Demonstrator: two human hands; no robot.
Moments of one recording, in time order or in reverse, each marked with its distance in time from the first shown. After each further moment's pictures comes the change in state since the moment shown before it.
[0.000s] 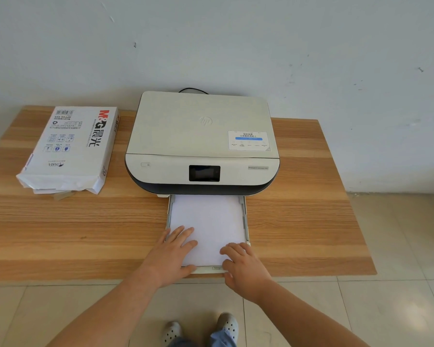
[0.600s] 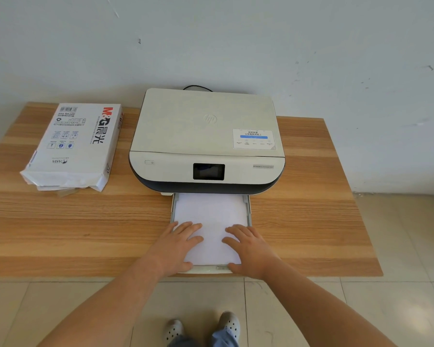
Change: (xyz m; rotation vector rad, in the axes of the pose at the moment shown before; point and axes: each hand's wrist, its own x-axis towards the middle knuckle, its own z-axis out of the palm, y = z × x) left_hand 0.013 -0.011 -0.010 0.091 -0.010 0.124; right_hand 0.030 0.029 -0.018 0.000 -0.183 0.028
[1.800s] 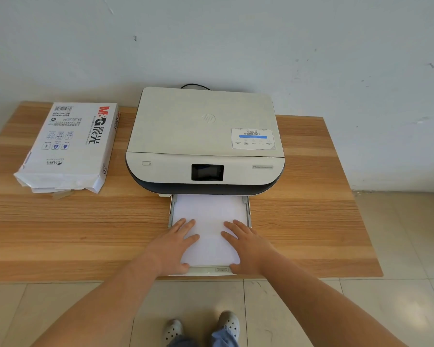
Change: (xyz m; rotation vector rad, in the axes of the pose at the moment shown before) left_hand 0.006 -0.008 -0.005 -0.047 -0.106 -0.044; right_hand 0.012 0.005 -0.013 0.022 -0.236 0.057
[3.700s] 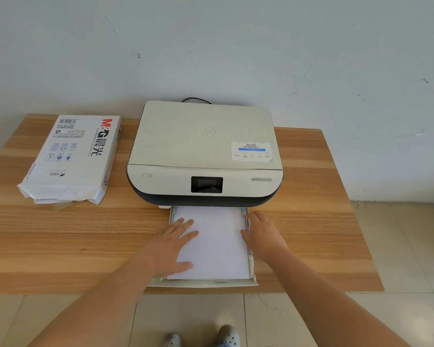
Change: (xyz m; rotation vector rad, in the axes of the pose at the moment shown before) left_hand 0.002 -0.015 -0.019 -0.095 0.089 -0.021; right_hand 0.008 0.033 -0.035 0.376 0.323 0.379
